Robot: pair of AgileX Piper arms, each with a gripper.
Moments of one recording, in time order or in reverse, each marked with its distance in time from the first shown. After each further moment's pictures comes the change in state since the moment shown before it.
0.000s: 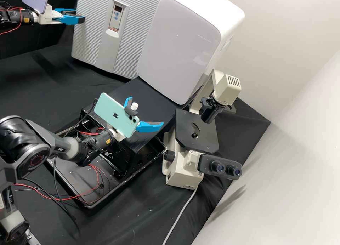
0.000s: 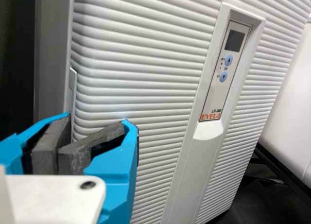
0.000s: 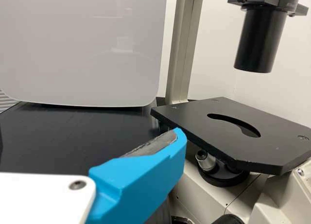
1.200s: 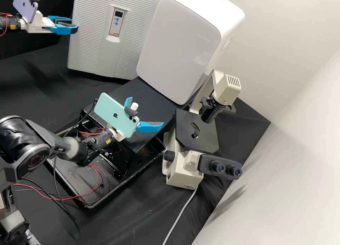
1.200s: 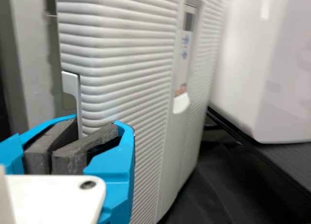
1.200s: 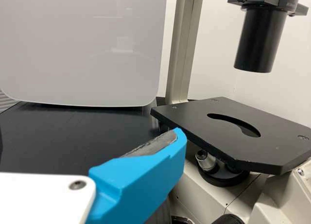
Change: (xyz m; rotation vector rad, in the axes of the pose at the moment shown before) left arm -0.067 -0.024 0.045 0.142 -0.106 -0.054; right arm 0.000 0.000 0.000 0.000 0.000 0.000
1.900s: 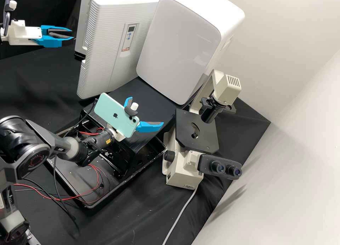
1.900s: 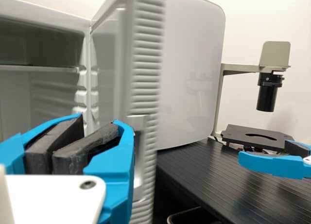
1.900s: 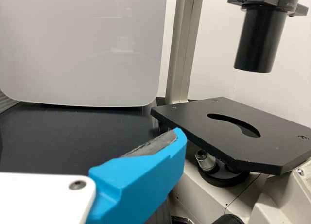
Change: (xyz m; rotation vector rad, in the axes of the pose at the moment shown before) left arm -0.064 -0.017 0.058 -0.006 -0.284 0.073; right arm 0.000 0.000 0.000 0.000 0.000 0.000
